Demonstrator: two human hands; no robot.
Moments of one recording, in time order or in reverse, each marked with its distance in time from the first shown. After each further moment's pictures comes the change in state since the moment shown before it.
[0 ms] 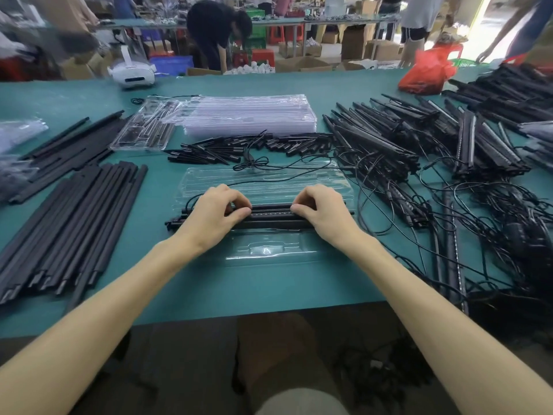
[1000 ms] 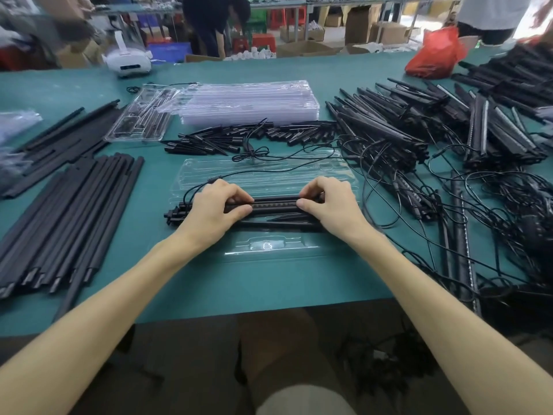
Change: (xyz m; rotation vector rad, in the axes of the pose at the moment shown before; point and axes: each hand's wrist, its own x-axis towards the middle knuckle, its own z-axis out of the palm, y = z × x) left_hand 0.001 -0.006 0.010 -0.037 0.029 -0.036; right_hand -0.001 0.008 -0.001 0.097 0.024 0.101
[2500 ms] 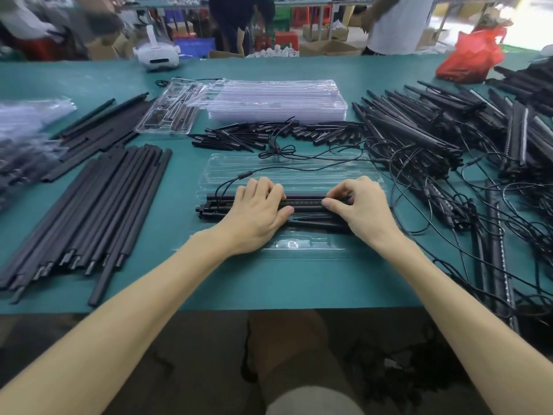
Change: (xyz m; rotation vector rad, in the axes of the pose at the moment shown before) left_hand 0.001 0.007 0.020 0.417 -0.172 0.094; right_hand -0.006 -0.007 -0.002 -0.094 0.079 -0.025
